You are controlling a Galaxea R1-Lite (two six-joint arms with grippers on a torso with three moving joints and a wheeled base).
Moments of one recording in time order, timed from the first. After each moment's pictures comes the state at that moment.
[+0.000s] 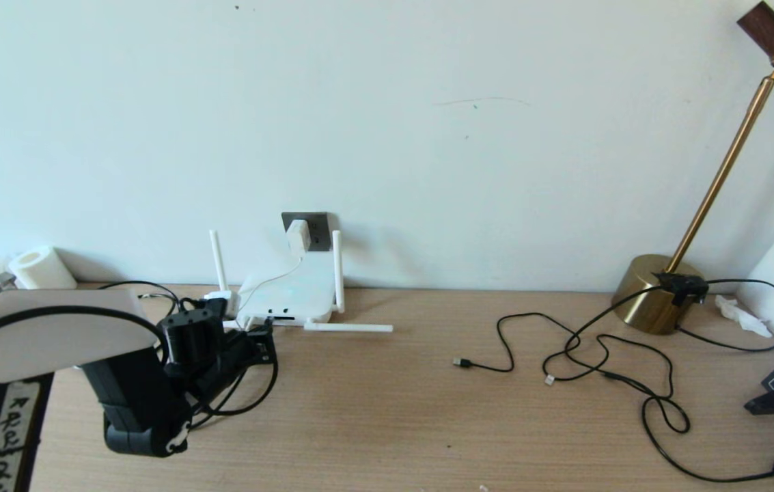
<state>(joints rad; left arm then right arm) -0.12 2.35 -0.69 -1.39 -0.02 -0.08 0.01 0.00 -0.02 0.03 0.01 -0.03</state>
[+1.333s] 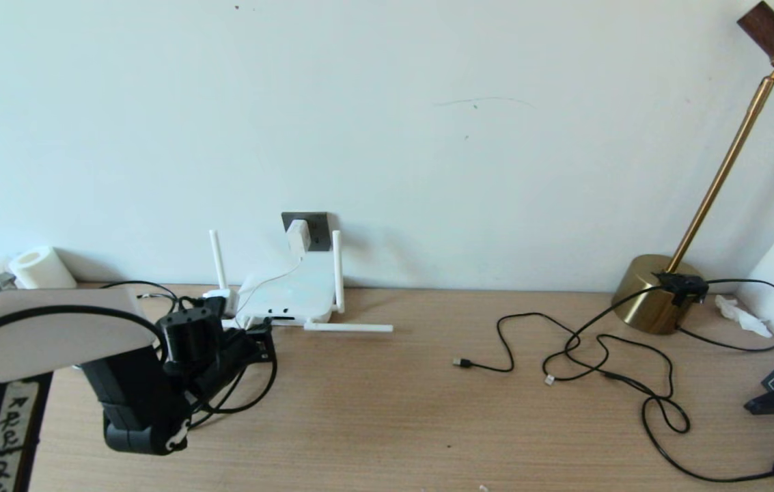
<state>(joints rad) -0.11 2.35 -0.70 -1.39 -0.02 -0.08 0.01 0.00 -0.02 0.03 0.01 -0.03</state>
